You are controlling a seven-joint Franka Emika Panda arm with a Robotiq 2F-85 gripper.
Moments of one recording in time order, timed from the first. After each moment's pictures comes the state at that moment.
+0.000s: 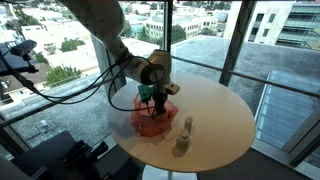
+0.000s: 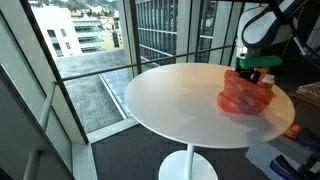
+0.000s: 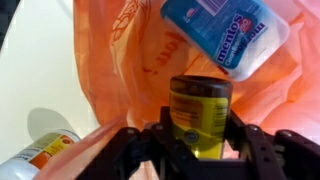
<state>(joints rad) 0.09 0.48 -0.18 -2.12 0.02 2.47 0.54</state>
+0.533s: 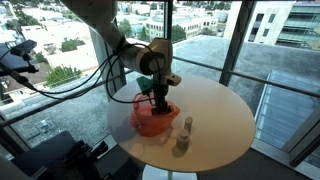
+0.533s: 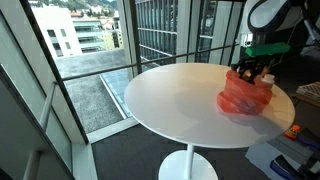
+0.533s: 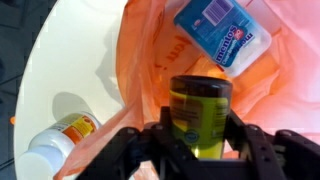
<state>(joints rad) 0.08 0.37 -0.18 -2.14 -0.01 2.38 0.49</state>
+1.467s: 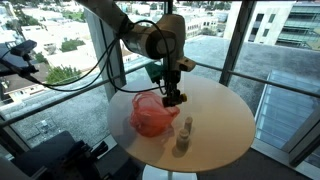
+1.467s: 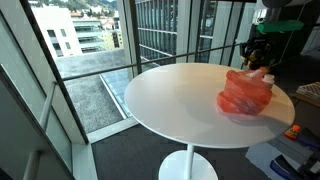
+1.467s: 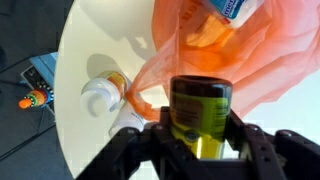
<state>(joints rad) -0.01 0.24 -0.18 -2.11 -0.02 2.32 0.44</state>
